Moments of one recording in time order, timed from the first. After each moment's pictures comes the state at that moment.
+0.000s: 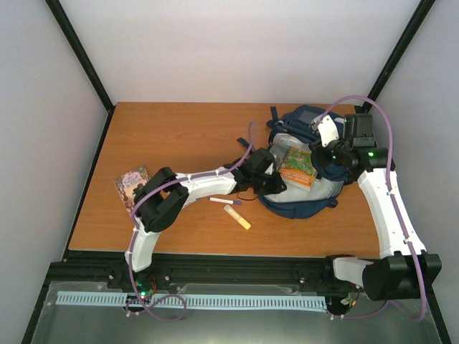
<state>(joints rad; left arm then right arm) -0.91 2.06 1.46 -0.15 0.31 -0.89 0.05 1.22 1.25 -0.79 -0.33 -0.43</state>
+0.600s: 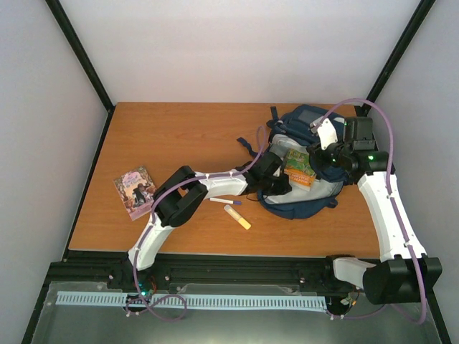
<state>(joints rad) -0.93 2.25 1.58 -0.08 0.31 -0.91 0.05 1.19 1.22 -0.78 -0.38 -0.42</state>
